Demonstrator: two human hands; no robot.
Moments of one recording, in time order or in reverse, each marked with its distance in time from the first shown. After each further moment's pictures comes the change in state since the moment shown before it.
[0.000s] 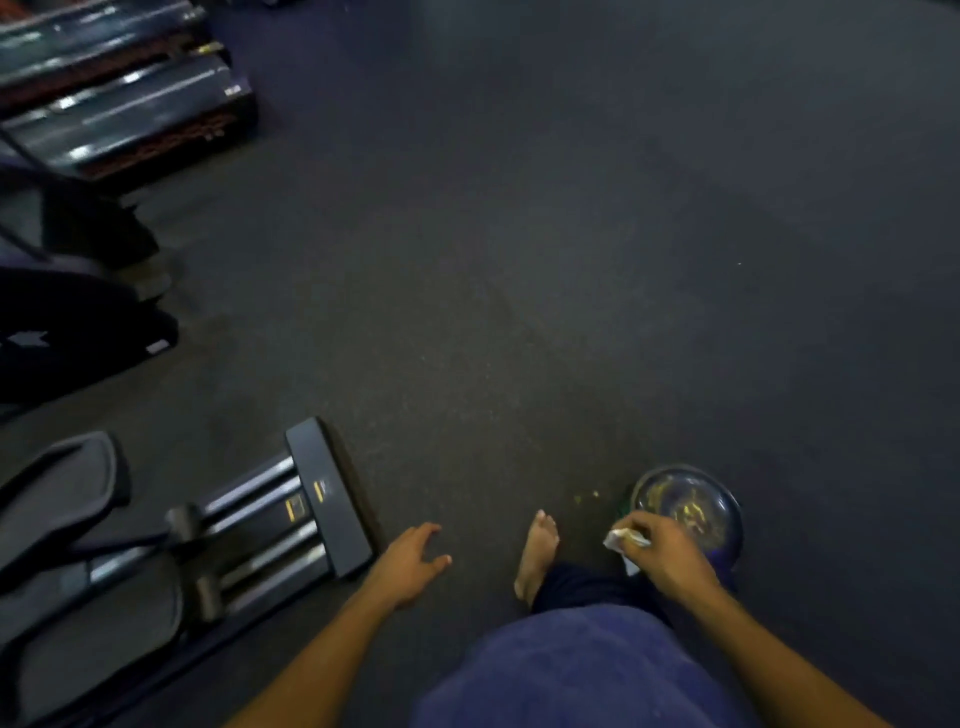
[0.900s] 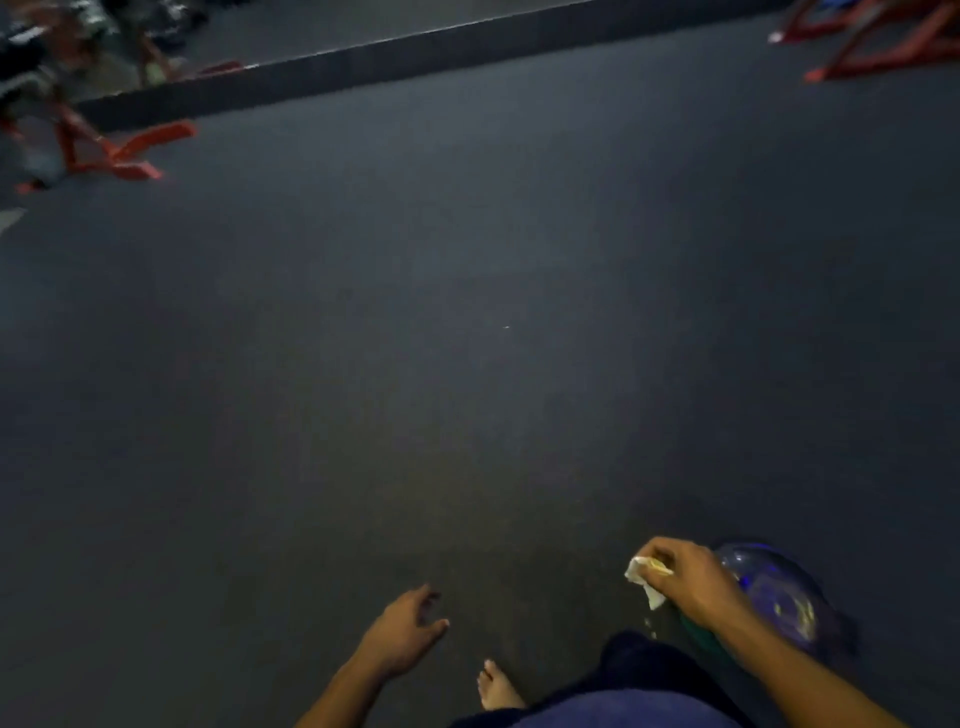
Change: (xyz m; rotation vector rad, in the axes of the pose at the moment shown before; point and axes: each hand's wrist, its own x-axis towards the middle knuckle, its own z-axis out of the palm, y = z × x) left_hand 0.509 0.356 -0.352 0.641 -0.417 0.489; right_hand 0.318 -0.120 -0.160 0.469 0.616 0.518
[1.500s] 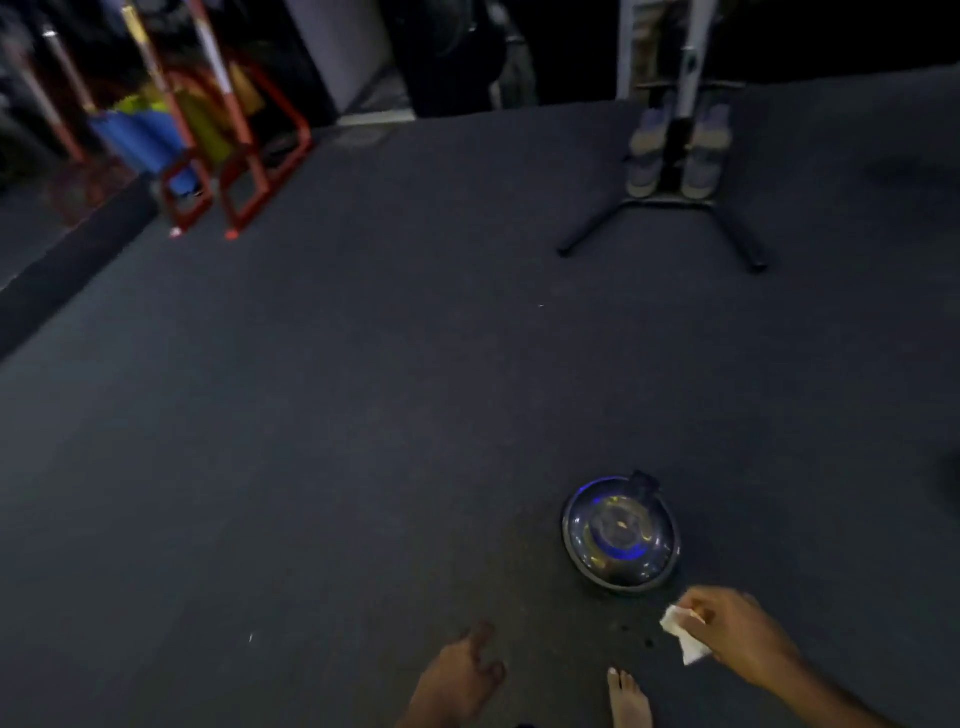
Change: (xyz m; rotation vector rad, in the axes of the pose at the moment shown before) left_hand 0.194 0.357 0.034 0.958 -0.517 0.740; right_hand -0.107 0.098 0.013 0.626 0.754 0.690
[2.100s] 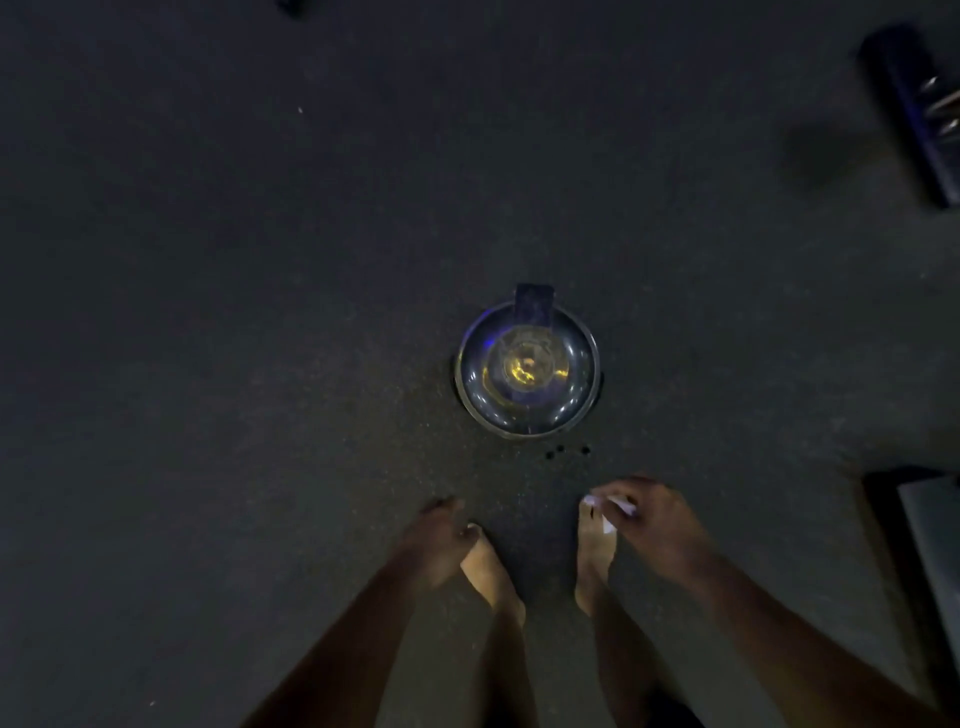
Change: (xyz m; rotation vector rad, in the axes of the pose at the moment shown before) left_hand 0.292 -0.030 0.074 0.321 -0.371 0.092; right_hand 0.122 0.099 0.196 0.303 0.264 0.336
